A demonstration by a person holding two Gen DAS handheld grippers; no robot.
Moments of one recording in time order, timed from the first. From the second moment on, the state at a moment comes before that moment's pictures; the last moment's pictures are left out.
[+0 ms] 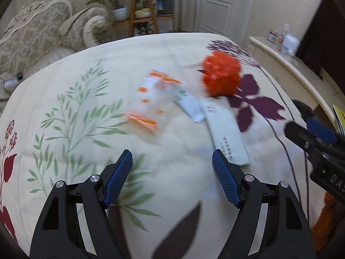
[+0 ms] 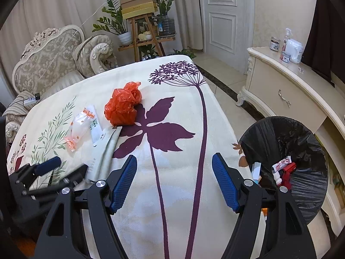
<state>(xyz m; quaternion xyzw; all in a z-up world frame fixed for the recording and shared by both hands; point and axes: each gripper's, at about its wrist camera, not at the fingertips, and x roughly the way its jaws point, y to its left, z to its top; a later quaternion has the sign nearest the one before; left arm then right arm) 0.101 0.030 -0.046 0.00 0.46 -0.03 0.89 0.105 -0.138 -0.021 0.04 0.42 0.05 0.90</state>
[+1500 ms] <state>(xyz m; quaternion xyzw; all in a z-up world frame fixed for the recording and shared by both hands) 0.147 0.068 -0.038 0.01 0.45 0.00 0.89 0.126 -0.114 -0.028 0.00 0.45 0.06 0.89</state>
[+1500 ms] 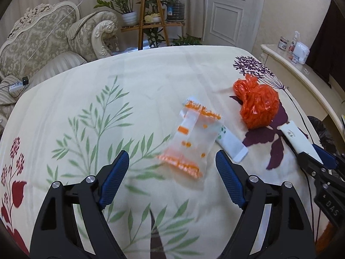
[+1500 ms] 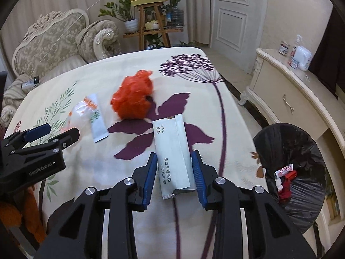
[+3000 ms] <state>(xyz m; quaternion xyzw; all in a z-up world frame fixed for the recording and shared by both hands) 0.075 0.008 -0.019 0.02 0.42 -0.06 0.91 0.071 -0.165 -0.009 0.04 0.42 0.03 0.91</state>
